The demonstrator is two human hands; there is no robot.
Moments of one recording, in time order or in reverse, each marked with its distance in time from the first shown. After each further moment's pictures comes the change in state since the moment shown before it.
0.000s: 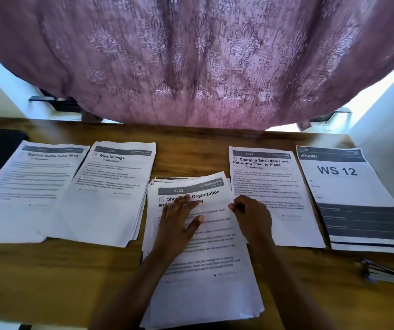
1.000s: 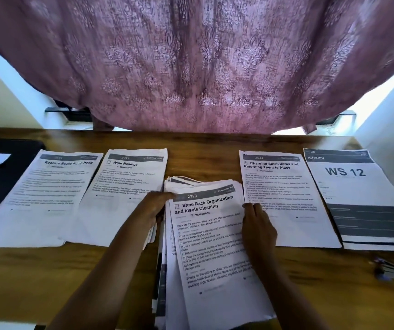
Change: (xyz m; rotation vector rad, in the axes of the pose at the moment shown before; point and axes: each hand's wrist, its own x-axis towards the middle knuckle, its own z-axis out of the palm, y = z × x) left_hand 0.041 -0.011 -0.098 -0.765 -0.087 -0.739; right_hand -0.029 -0.009 0.028 -0.210 0.142 -0.055
